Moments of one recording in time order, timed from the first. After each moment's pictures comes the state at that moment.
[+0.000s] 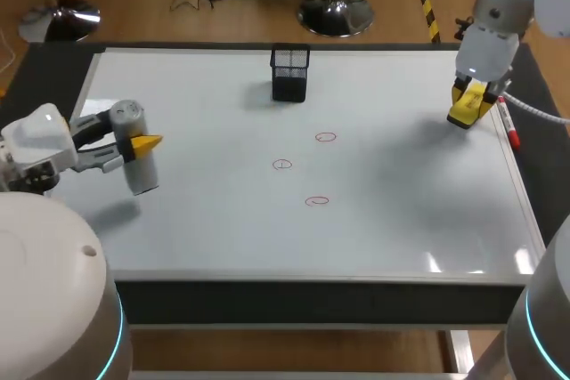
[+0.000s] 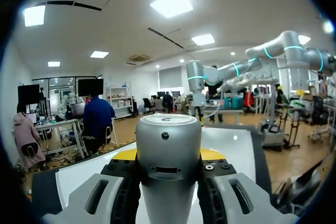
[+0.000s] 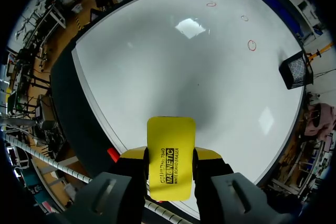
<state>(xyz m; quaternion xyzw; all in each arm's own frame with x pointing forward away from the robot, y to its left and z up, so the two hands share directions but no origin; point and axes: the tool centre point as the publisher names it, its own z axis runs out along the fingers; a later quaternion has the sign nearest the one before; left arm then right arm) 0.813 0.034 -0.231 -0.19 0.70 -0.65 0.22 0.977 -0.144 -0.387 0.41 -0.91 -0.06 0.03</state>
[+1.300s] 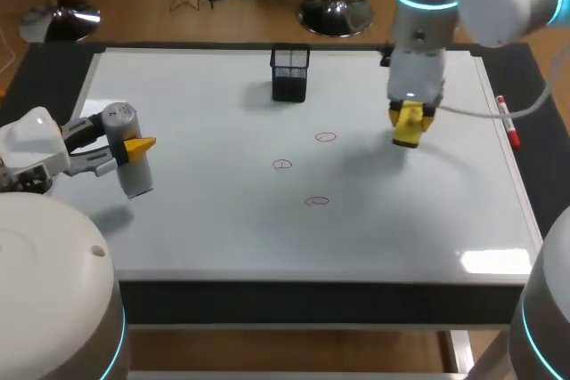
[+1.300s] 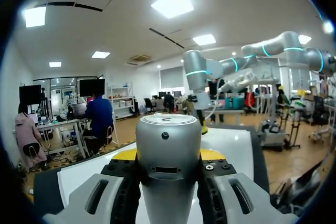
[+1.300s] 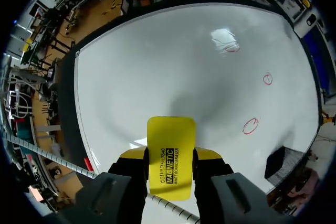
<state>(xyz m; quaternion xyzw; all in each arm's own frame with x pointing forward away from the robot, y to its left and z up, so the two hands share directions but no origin) 0.805 0.038 -0.226 -0.19 0.70 -0.65 0.22 0.916 -0.005 -0.372 0.58 -0.81 -0.01 0.06</state>
